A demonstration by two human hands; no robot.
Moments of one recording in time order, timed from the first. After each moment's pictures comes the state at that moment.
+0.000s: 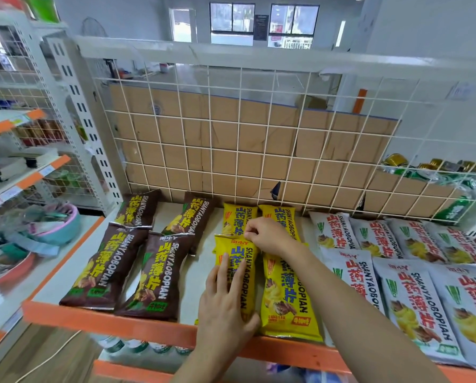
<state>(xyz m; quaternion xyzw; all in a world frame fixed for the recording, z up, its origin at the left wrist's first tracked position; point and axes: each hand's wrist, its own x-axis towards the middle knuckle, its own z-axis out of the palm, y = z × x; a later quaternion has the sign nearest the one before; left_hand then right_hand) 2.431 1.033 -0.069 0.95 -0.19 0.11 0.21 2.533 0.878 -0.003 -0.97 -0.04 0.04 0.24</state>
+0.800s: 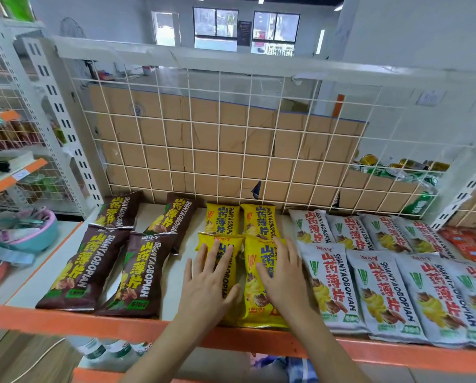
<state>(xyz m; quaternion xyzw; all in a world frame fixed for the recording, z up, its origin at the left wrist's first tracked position) 2.457 1.029 -0.063 0.95 -0.23 0.17 0.12 2.420 0.866 -0.038 -0.94 0.14 -0.12 0.30</state>
